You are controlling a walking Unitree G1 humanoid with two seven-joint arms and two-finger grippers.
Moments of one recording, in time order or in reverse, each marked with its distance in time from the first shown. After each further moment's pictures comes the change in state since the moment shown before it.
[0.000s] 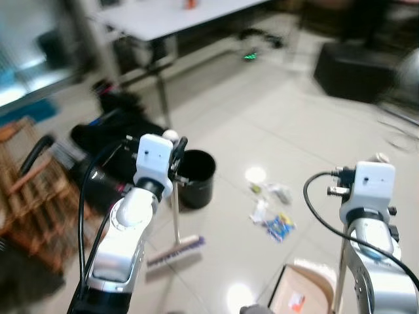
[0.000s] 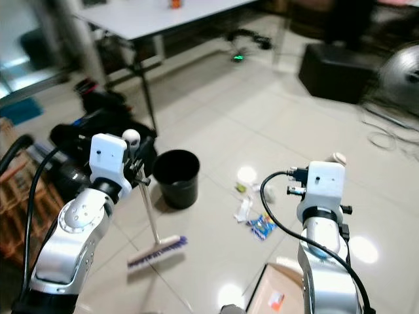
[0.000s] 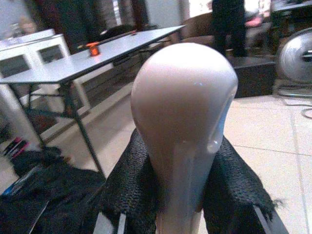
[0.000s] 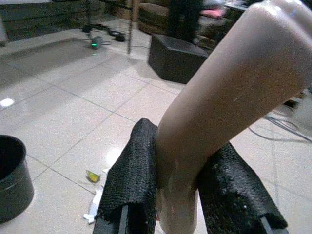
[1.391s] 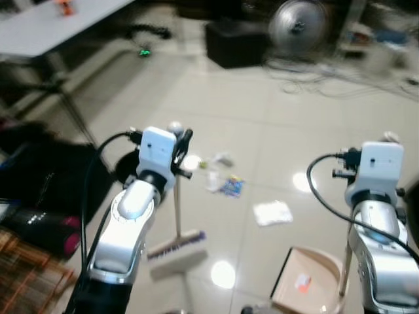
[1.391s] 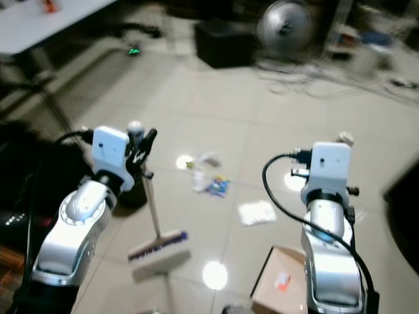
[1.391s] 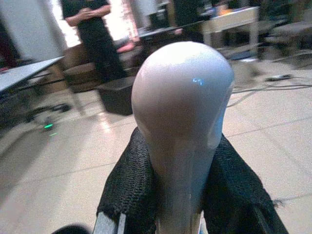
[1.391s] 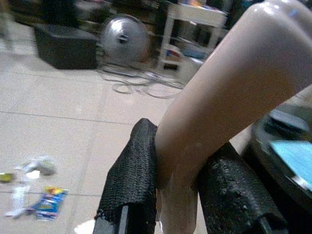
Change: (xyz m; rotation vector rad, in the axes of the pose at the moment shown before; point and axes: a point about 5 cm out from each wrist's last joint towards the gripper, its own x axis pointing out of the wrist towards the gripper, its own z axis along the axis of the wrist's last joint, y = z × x) left arm 0.008 -0.005 0.011 0.003 -0.064 -0.065; right arm 0.009 -0.008 0.026 -0.026 -0.072 -0.054
